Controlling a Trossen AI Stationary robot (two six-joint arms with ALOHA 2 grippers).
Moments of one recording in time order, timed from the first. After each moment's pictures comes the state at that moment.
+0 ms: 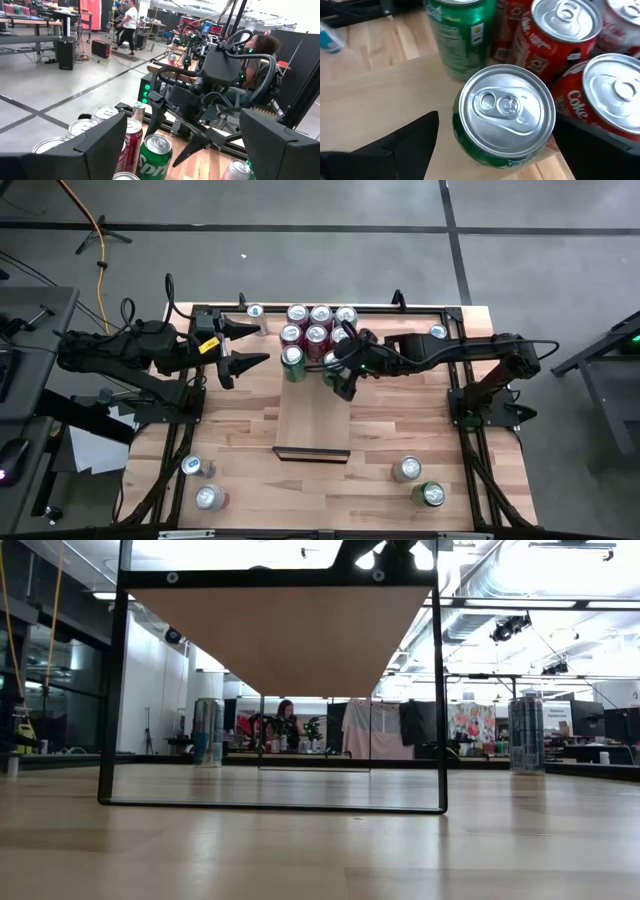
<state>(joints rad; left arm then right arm) -0.20 0.87 1.12 -0.27 -0.51 -0.23 0.05 1.60 1.56 -0.79 0.32 0.30</state>
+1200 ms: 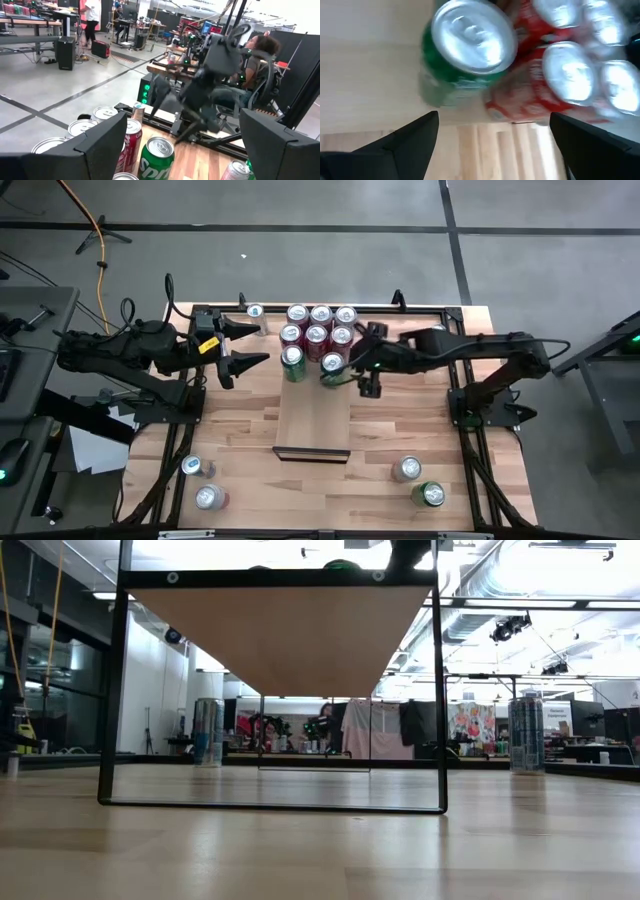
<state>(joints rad) -0.20 0.87 1.12 -0.27 -0.51 -0.24 0.05 1.51 1.56 -0.98 0.39 -0.08</state>
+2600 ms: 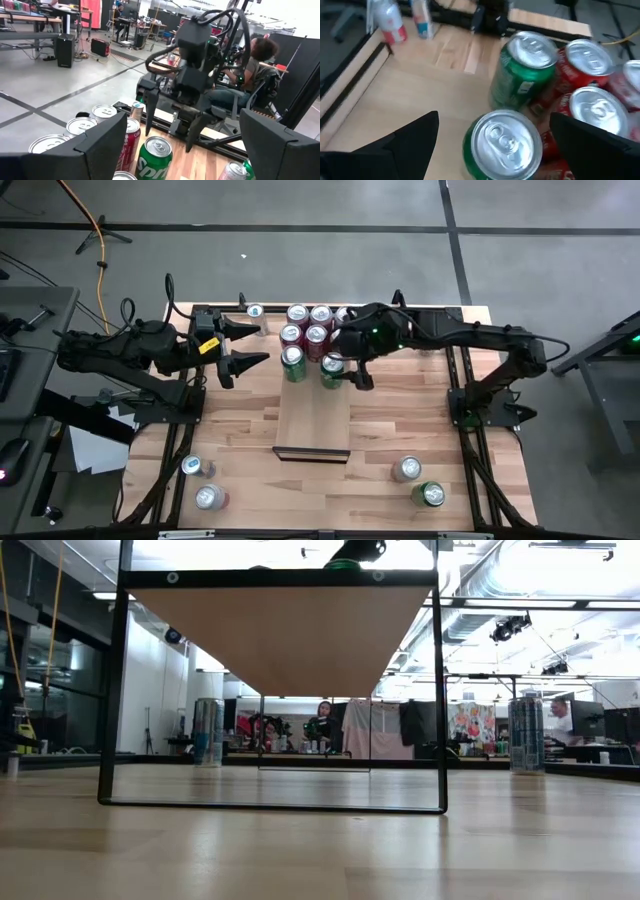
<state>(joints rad) -0.20 0.87 1.12 -0.27 -0.51 -0.26 -0.12 1.53 1.56 -0.68 -0.17 -0.29</state>
